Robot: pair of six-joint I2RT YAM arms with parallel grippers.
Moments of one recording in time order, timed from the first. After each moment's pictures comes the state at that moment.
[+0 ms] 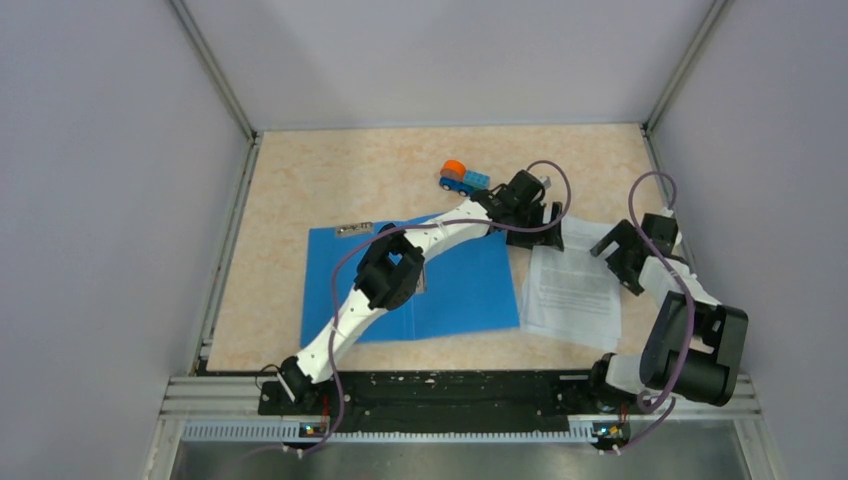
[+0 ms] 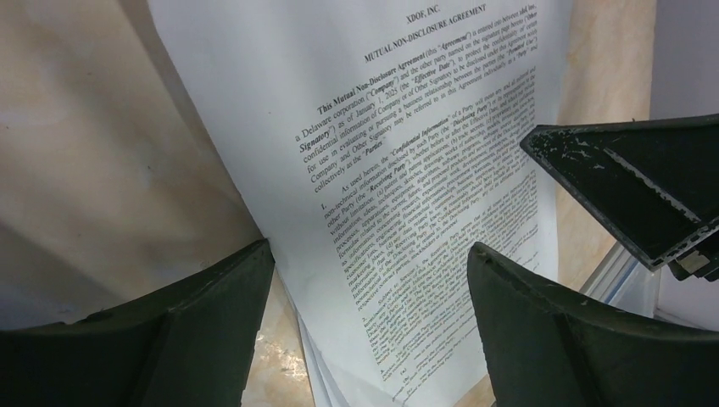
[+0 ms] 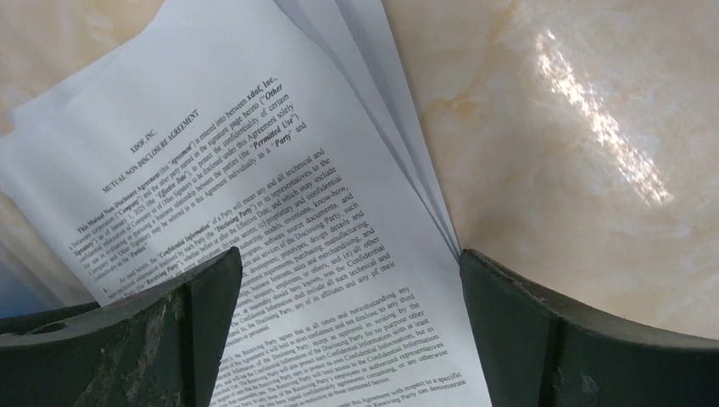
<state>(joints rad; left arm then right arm) -0.89 2.57 2.27 -0.49 0.30 -0.68 -0.31 1.33 0.62 -0.21 -0.04 0.52</state>
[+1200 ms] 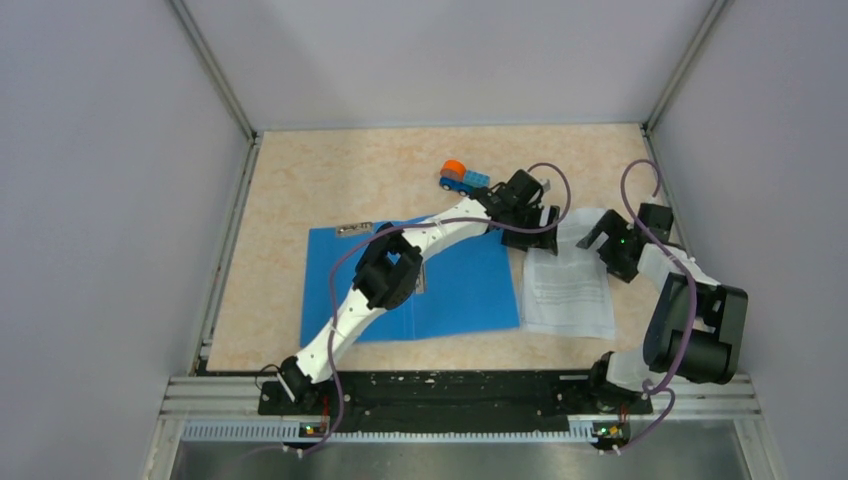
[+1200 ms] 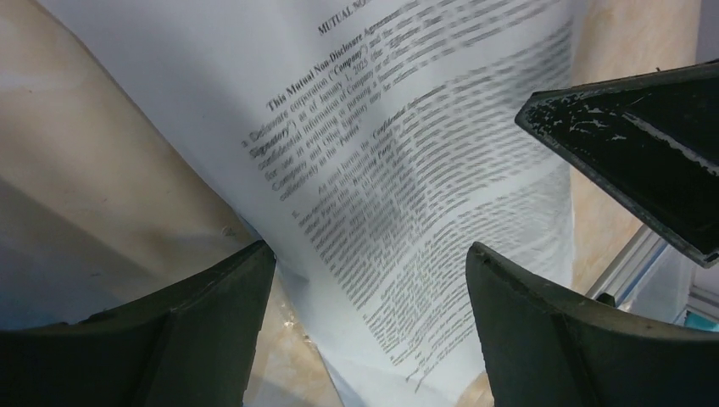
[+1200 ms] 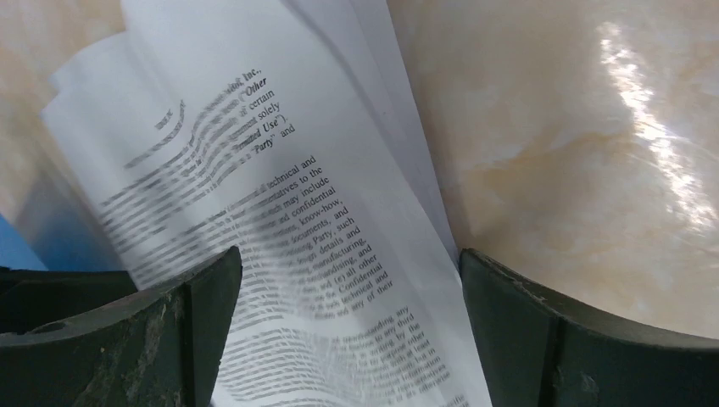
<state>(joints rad) -0.89 2.56 2.28 -0.59 0.30 -0.60 -0.28 1.43 0.70 -0.24 -0.18 0.47</state>
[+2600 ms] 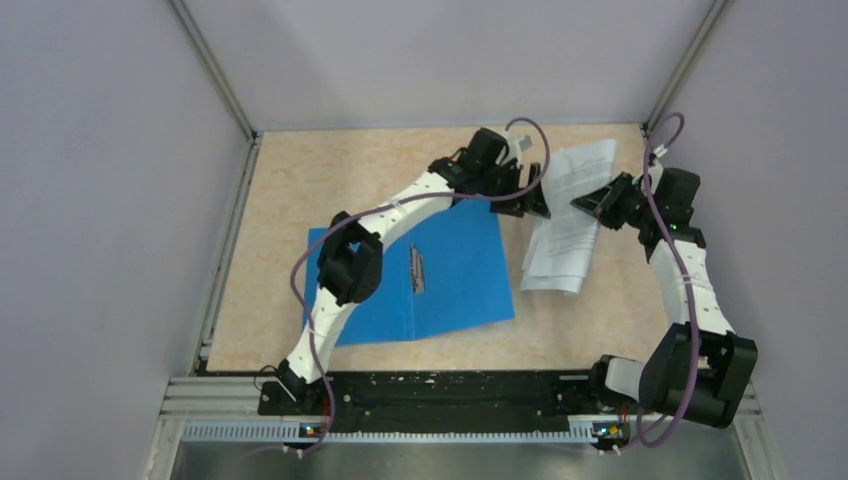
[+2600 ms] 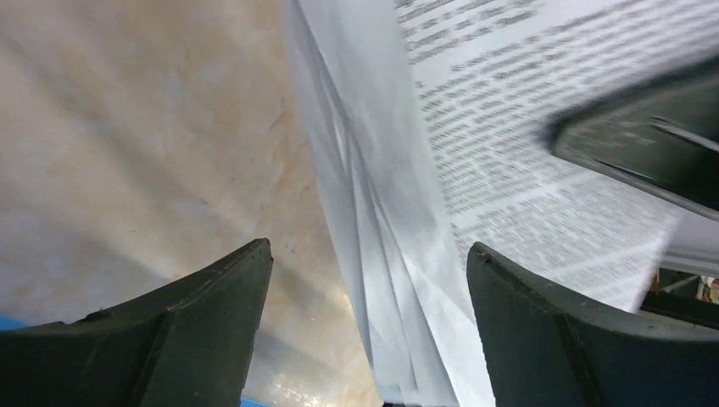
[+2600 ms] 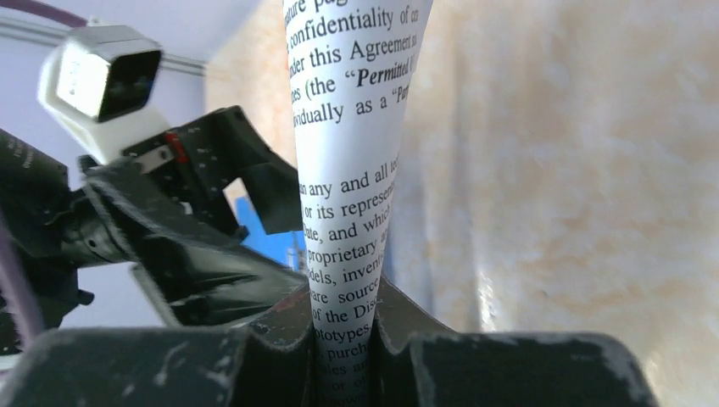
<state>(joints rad) -0.77 2.34 2.12 -0.45 0.56 -0.60 -0.25 1.22 0.86 -0.24 -0.68 0.59</state>
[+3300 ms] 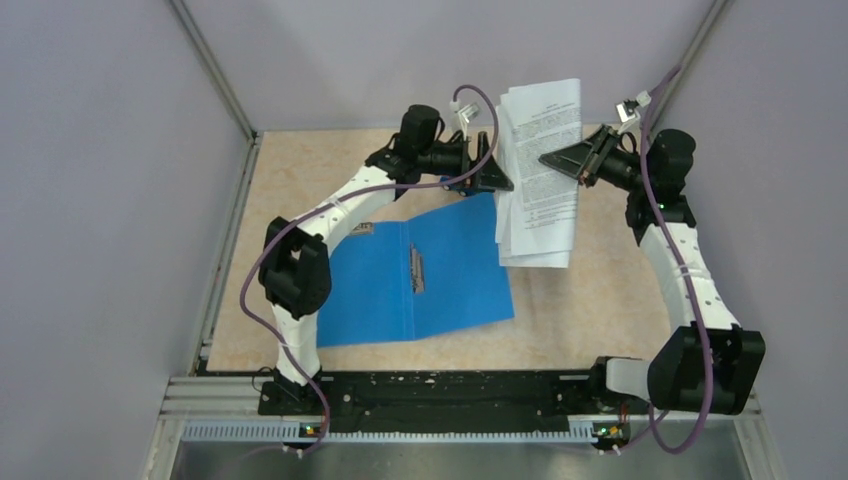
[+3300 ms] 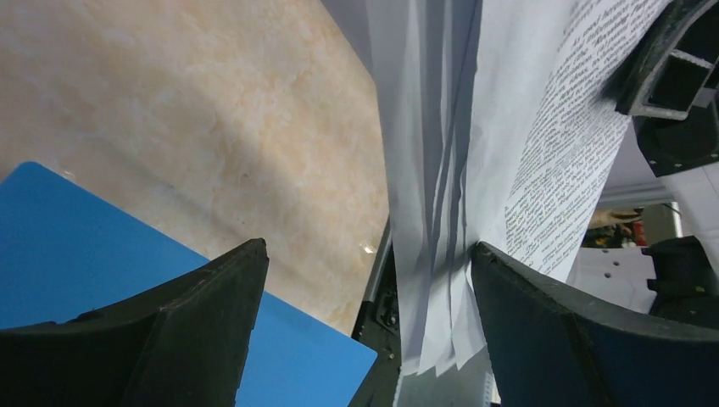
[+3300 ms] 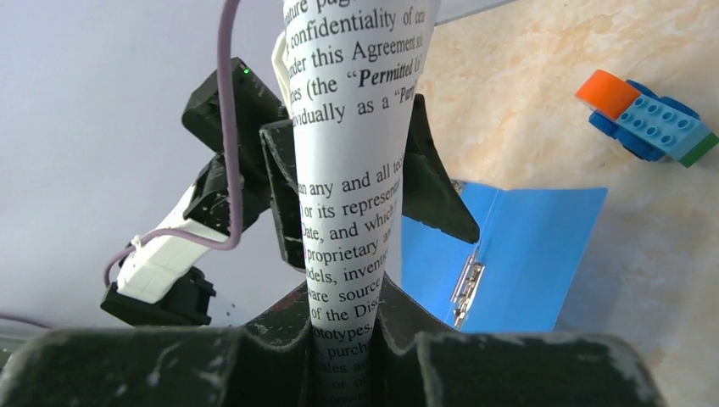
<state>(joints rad) -0.57 1.96 1.77 -0.18 0.85 -0.65 -0.08 1.26 1.07 0.14 -0.98 0.94</state>
